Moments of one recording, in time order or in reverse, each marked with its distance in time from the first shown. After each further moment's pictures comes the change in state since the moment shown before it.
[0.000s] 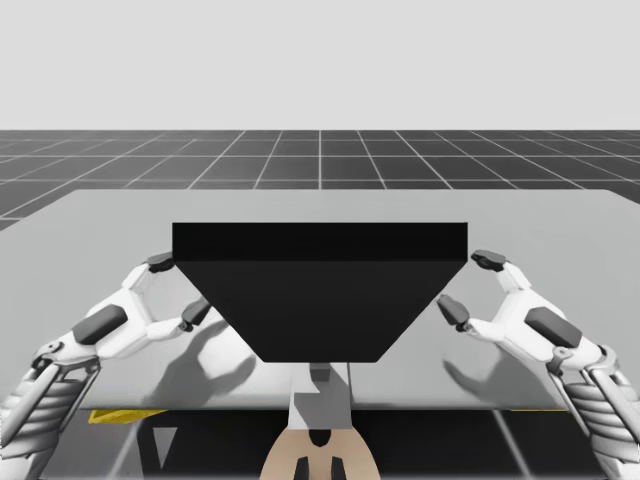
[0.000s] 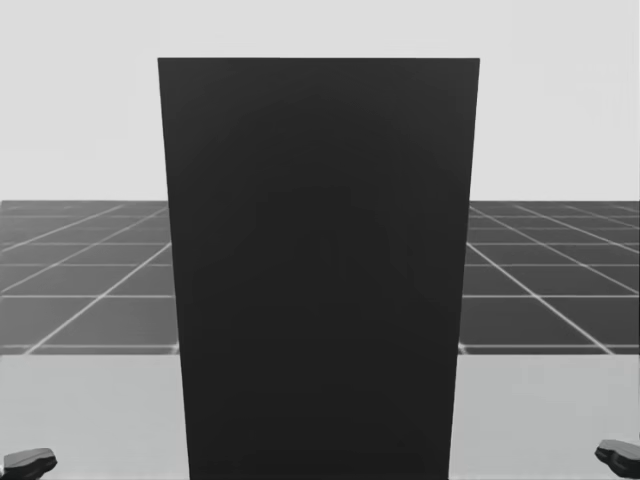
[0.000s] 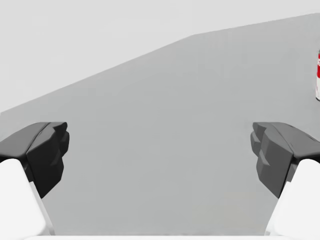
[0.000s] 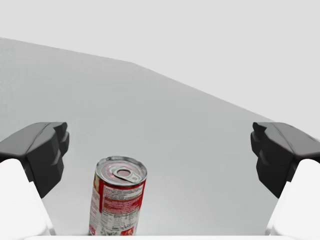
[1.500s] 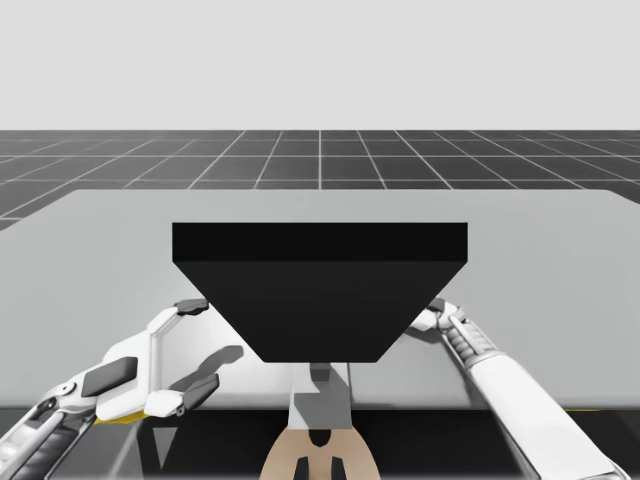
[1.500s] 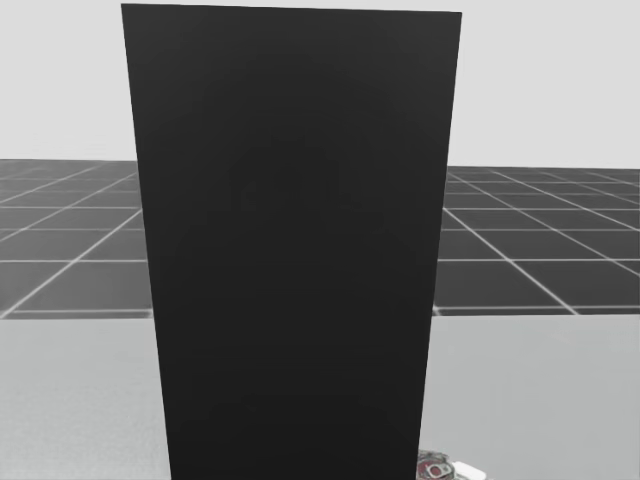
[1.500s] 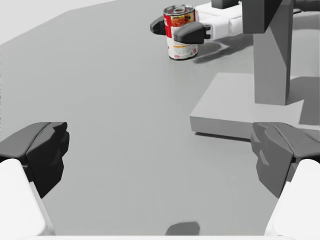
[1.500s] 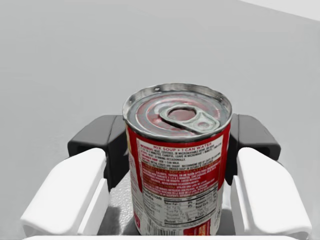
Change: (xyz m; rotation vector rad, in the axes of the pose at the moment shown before) left arm -0.023 -0.048 0.022 -0.371 0.035 0.006; right arm -0.123 0.013 -0.099 0.284 0.095 -0.188
